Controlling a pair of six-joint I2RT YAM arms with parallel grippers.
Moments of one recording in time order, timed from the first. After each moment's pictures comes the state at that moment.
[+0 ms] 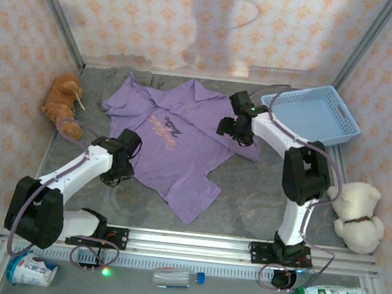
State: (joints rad) left arm -0.28 1.25 0.78 -1.02 -0.23 -0.83; right arm 0.42 1.93 1.49 -0.76 -0.03 0.62
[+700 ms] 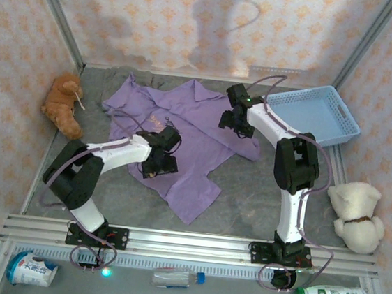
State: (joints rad) left arm -0.55 1.65 0.97 -0.75 -0.02 -0.91; right arm 0.41 2.06 1.68 -0.86 0.11 0.61
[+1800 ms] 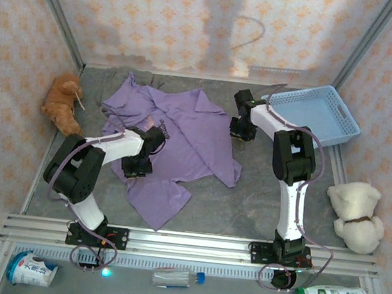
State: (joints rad) left arm -0.38 1.68 0.94 -0.97 -0.22 -0.75; right arm 0.33 2.18 1.69 -0.84 -0.03 0.50
